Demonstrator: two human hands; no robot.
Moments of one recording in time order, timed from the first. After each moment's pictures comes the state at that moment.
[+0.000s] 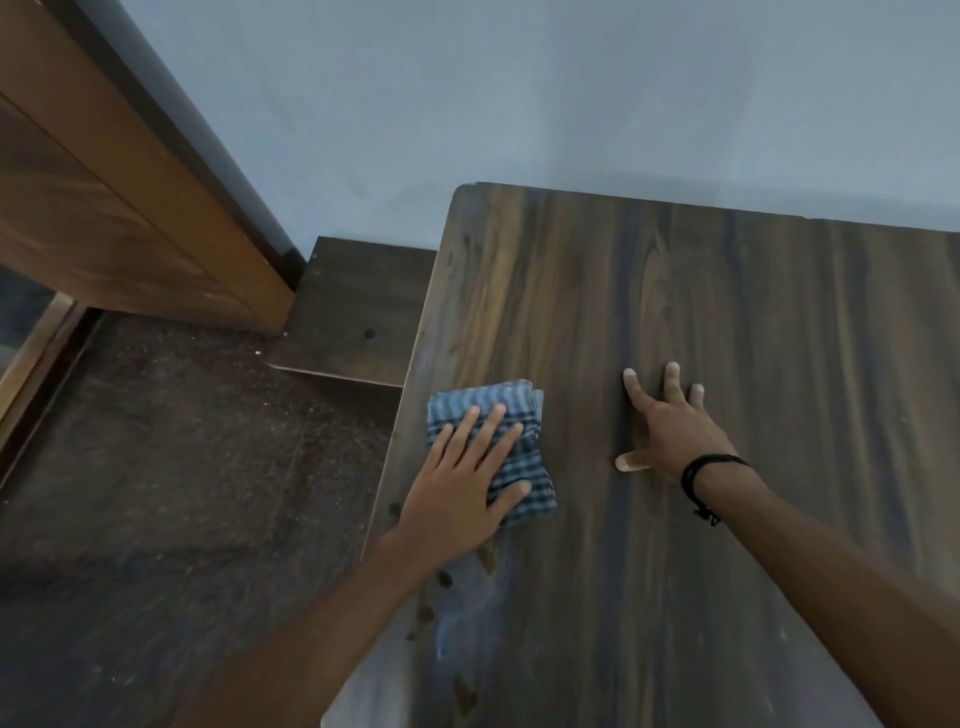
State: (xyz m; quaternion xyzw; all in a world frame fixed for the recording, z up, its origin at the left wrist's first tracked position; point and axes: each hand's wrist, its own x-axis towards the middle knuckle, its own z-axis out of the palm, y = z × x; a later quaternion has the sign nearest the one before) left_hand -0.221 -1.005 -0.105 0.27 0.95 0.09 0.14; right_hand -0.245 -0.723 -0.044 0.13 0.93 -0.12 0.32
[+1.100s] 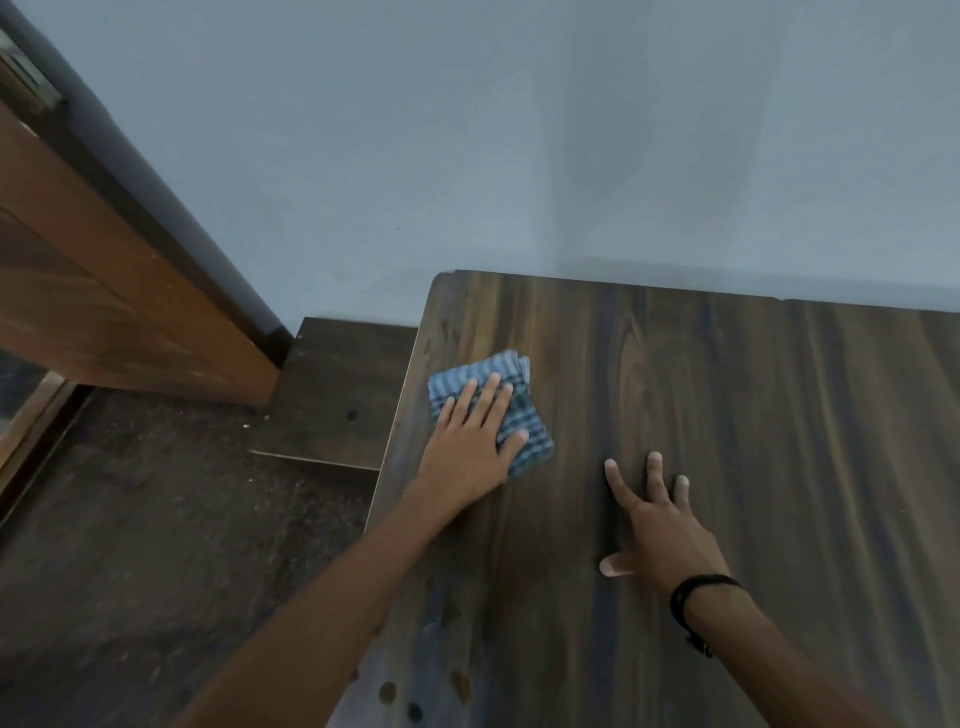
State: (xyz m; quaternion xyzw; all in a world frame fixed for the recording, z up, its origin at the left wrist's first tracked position) left_hand -0.377 -0.931 -0.093 0.21 0.96 0.09 0.16; right_hand -0.246 -0.718 -0.043 0.12 0.93 -0.14 0.31
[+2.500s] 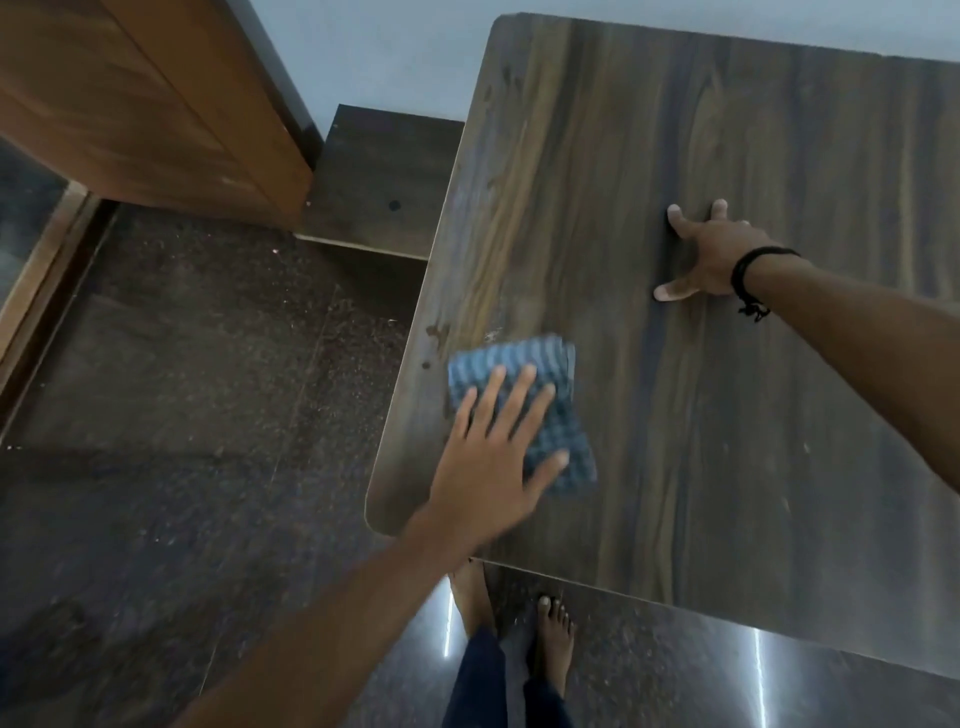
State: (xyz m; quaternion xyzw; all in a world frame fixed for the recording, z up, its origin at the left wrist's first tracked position) left_hand -0.060 -1.024 -0.104 0.24 0.95 0.11 0.13; right_hand -0.243 -0.728 -0.037 0.12 0.95 -0.05 0.29
